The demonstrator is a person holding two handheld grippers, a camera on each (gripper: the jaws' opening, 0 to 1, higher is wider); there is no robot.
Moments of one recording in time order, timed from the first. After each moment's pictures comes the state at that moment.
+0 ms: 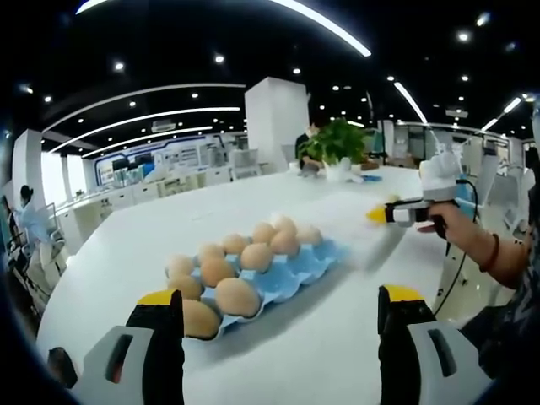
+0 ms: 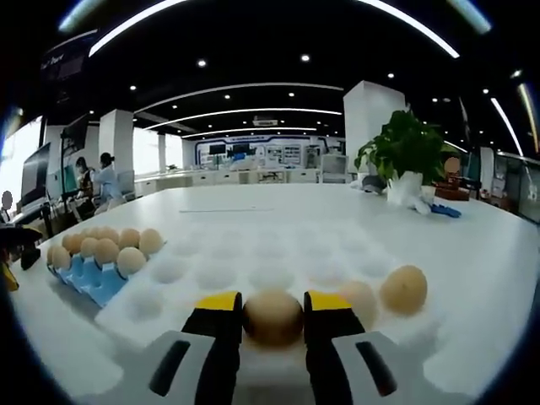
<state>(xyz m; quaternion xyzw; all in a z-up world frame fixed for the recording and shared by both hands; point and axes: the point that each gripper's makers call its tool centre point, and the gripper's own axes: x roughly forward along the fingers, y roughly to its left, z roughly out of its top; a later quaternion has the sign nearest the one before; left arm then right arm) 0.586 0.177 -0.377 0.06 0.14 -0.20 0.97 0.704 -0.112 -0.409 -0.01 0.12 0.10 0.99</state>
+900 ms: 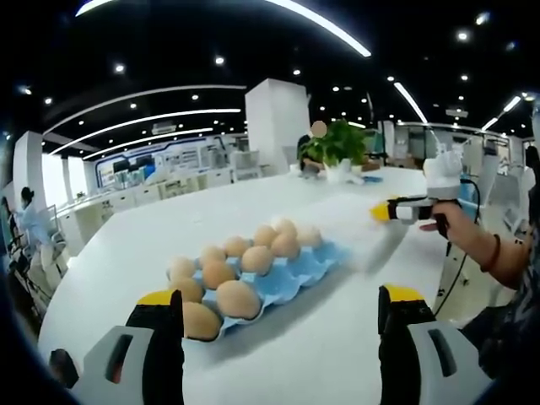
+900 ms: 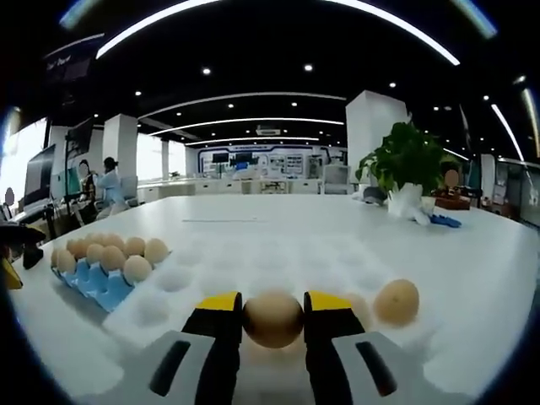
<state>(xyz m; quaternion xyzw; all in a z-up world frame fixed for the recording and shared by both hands) 0.586 0.176 -0.373 0.06 0.14 -0.20 0.97 0.700 -0.110 -0.393 -0.02 0.10 0.11 0.99</state>
